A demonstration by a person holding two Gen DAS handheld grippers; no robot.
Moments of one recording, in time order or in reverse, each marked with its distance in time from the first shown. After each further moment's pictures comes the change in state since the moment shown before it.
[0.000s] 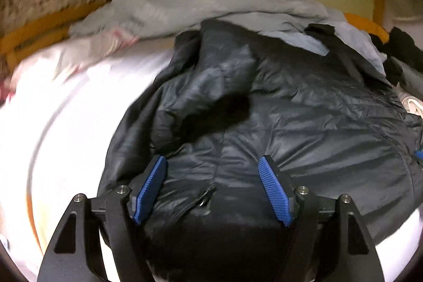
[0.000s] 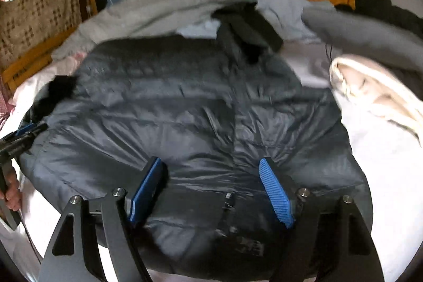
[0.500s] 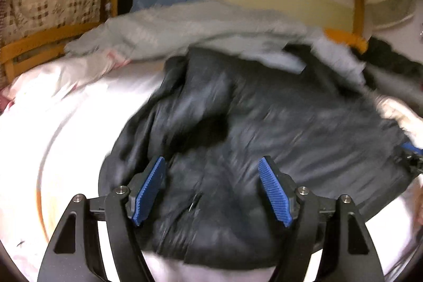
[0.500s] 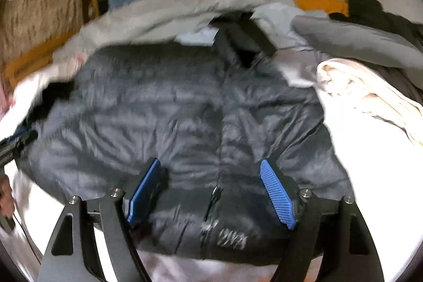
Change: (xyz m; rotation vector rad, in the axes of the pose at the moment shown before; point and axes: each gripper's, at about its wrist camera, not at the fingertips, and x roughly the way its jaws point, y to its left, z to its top) left arm -0.050 -0.008 -0.004 0.049 -0.160 -0.088; right arm -0.037 -0.003 -0.001 0.001 -0.126 -0.027
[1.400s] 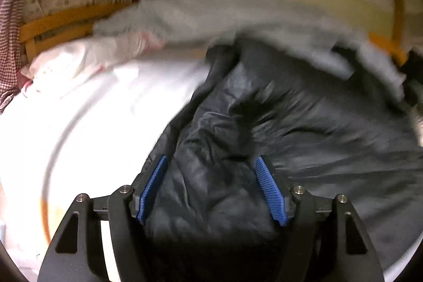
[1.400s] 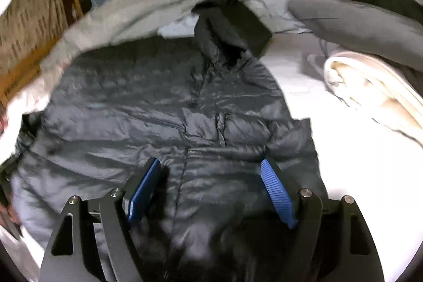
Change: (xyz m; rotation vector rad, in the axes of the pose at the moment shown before) left arm 0.034 0.039 0.005 -0.116 0.017 0.139; right arm 0.040 -0.031 0.035 0.051 0.089 0.011
